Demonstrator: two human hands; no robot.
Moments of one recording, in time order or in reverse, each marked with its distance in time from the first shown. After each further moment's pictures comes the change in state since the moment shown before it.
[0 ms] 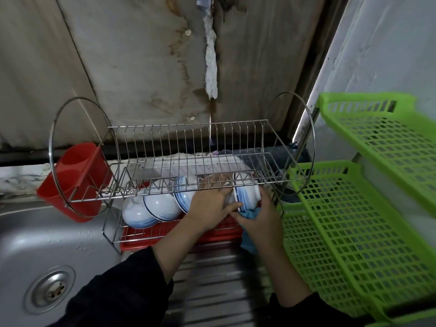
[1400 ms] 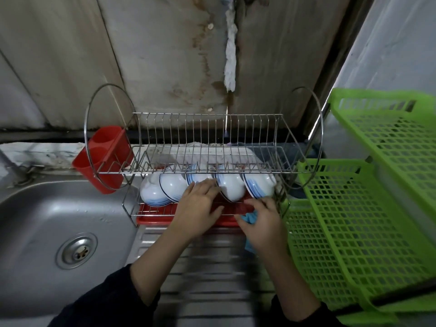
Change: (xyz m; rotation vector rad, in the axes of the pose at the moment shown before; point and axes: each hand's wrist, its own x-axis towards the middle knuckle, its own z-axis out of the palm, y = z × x) left_hand -0.073 -0.009 -0.006 -0.074 0.179 -0.086; right_hand -0.041 -0.016 -0.022 -0.241 -0.149 -0.169
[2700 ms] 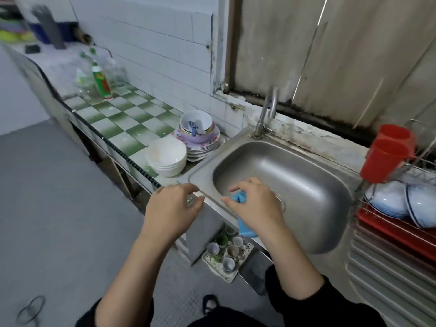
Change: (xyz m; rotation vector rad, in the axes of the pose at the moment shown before) left_hand -0.441 -0.213 -0.242 0.061 0.213 -1.072; right_hand -0.244 -0.393 0.188 0.033 -0.530 -0.775
